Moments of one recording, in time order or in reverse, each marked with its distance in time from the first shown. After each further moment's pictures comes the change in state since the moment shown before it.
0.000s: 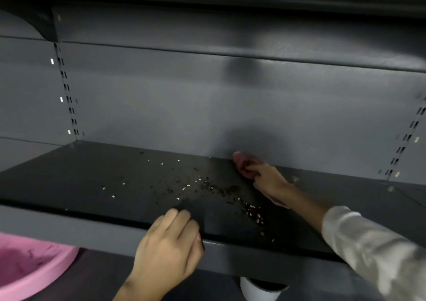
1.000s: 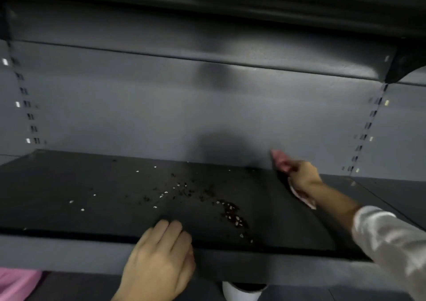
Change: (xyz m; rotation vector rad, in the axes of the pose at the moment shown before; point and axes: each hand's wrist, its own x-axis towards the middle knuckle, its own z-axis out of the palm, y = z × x) left_hand 0.009 0.013 0.005 -0.012 0.032 0.055; right_hand -0.029 0.056 -0.092 -0.186 0.282 0.491
